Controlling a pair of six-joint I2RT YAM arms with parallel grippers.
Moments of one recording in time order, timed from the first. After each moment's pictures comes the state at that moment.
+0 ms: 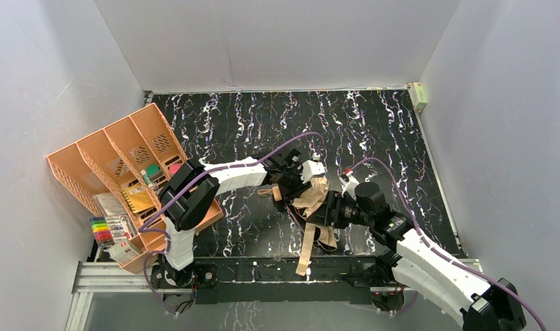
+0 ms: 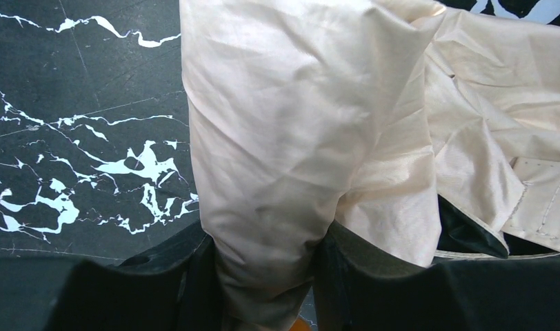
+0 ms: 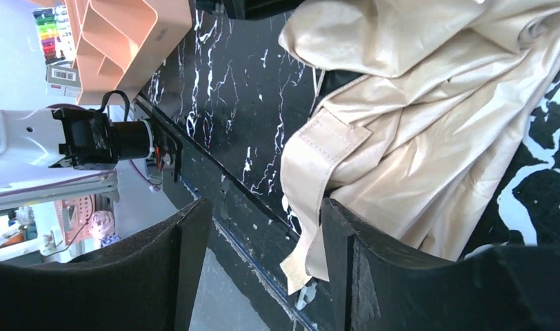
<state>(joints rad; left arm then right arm) -0.83 1.93 1.26 -0.33 0.30 0.42 0.63 0.71 0.33 -0.21 -0.42 0.79</state>
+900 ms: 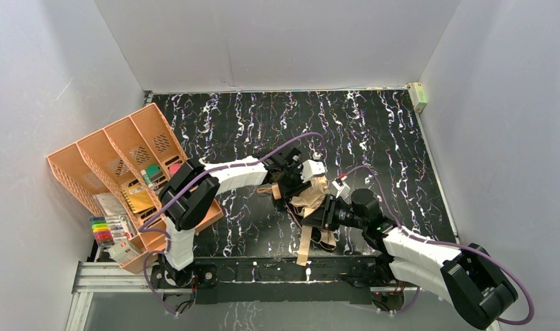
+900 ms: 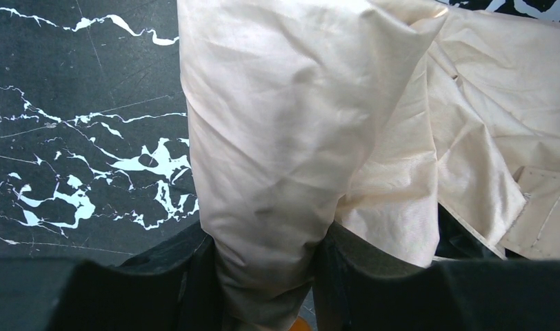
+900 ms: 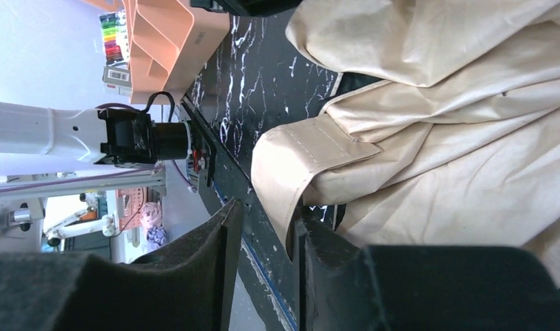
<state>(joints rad) -0.83 1.94 1.27 -0.34 0.27 0.45 0.64 0.94 0.13 0.39 -0.54 0.97</state>
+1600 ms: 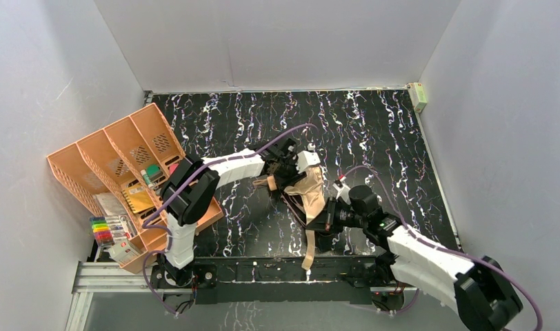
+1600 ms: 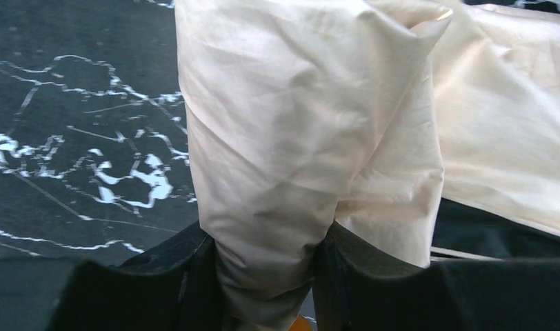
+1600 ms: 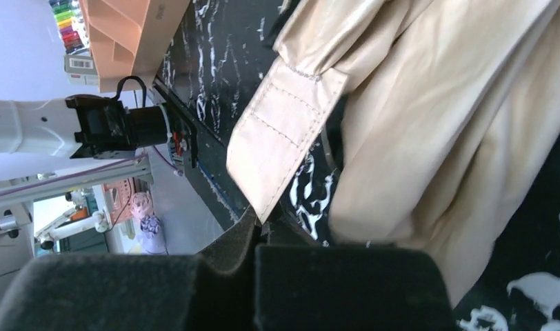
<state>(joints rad) -0.77 1.97 1.32 -0.37 0.25 0.49 0.65 0.91 0.20 0.10 -0.53 0.94</state>
